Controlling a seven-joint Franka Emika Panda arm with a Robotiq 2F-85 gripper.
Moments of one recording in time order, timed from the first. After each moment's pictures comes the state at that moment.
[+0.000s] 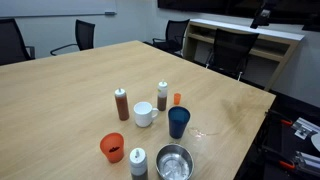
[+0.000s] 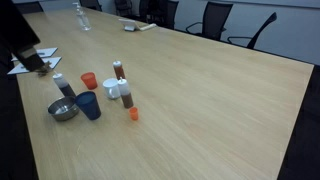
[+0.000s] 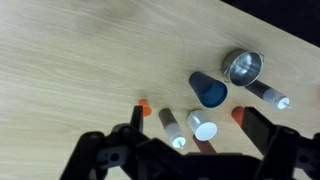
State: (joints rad) arm 0.11 -0.57 -0.13 -2.41 0.18 1.93 -0.27
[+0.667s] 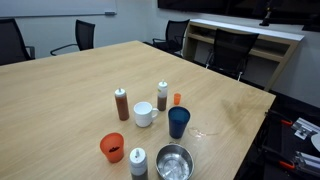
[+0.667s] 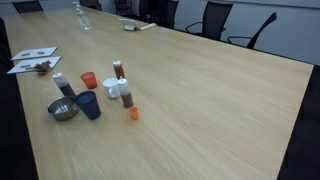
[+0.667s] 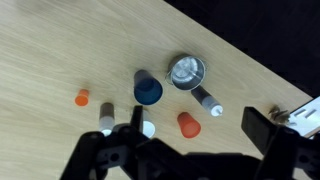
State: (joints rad) arm 0.24 -0.49 0.09 -2.22 0.27 1.84 -0.11
